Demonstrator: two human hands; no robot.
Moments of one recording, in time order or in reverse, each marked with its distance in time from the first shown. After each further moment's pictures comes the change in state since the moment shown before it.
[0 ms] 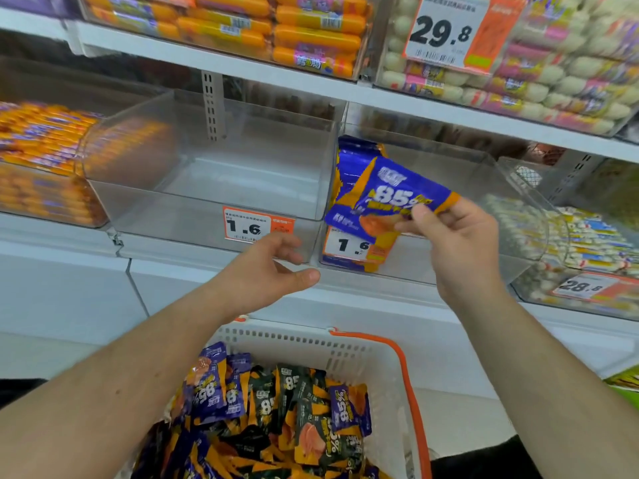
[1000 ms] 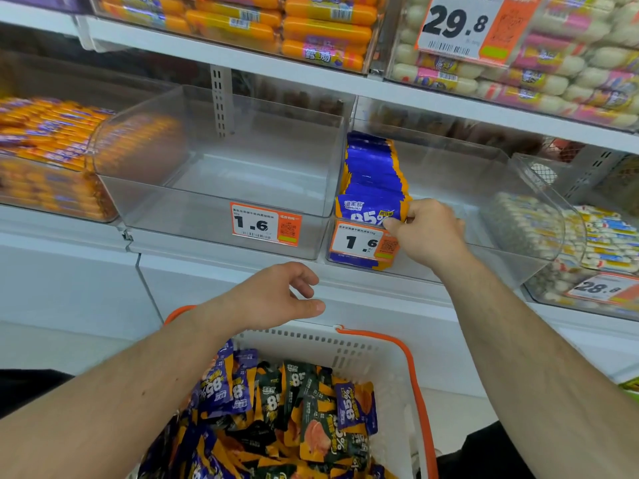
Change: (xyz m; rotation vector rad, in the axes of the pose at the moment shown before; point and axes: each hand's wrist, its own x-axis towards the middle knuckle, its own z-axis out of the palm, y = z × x) left_hand 0.002 -0.025 0.011 0.244 -0.177 -0.057; right_hand 0.049 0.040 0.012 -1.080 -0.180 0.181
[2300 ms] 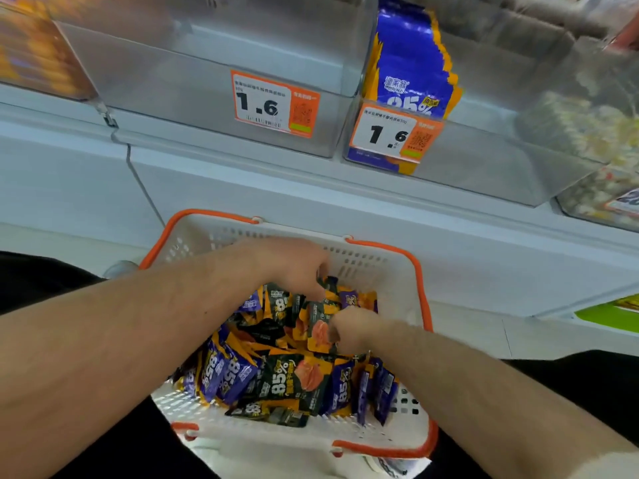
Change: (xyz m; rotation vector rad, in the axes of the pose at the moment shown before) left_hand -0.004 -0.029 0.062 0.661 -0.515 0.000; right_hand -0.167 0.088 0.214 -0.583 -1.202 -0.355
